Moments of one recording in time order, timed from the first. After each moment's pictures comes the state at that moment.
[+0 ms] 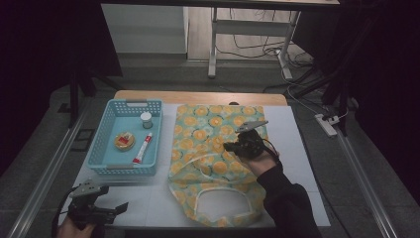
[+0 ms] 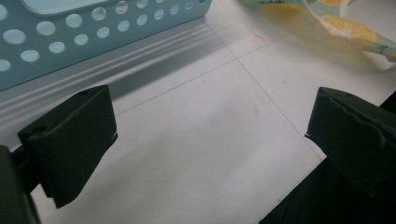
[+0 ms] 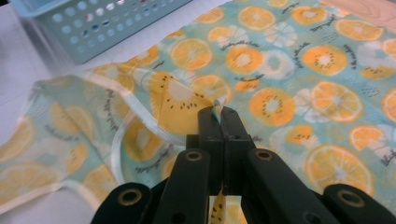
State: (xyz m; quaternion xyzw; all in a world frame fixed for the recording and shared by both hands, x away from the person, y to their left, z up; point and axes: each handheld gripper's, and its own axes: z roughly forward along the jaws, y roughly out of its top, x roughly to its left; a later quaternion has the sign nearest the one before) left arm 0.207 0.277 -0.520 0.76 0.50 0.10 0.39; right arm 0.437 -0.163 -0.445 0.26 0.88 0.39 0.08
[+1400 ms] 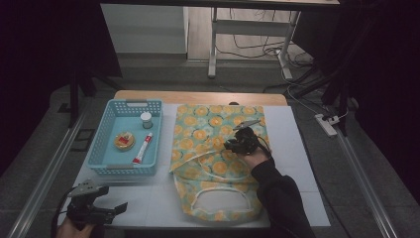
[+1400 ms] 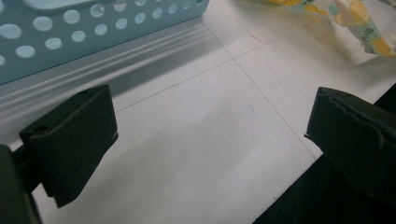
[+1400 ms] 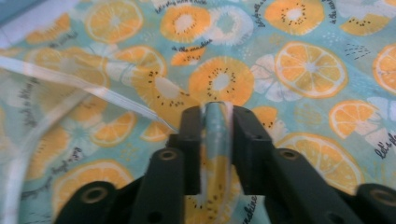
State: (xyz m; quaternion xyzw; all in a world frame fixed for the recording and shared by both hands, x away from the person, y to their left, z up) left arm 0.207 0.279 -0.521 0.76 0.50 0.09 0.40; right arm 0.485 -0.163 -0.501 0.30 0.88 0.36 0.09
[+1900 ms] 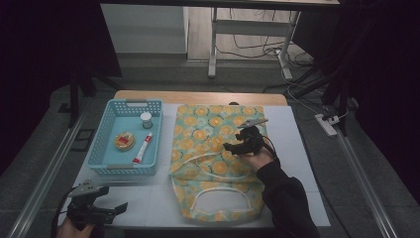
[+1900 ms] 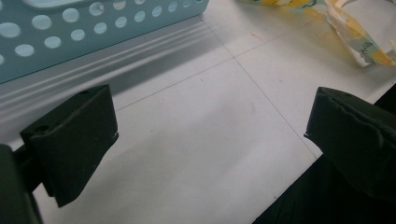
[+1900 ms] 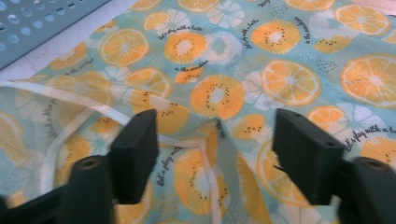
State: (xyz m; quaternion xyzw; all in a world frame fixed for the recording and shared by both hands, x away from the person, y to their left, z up) left arm 0.207 0.279 -0.521 0.76 0.50 0.09 0.40; right arm 0.471 -0.172 -0.479 0.32 0.86 0.38 0.11
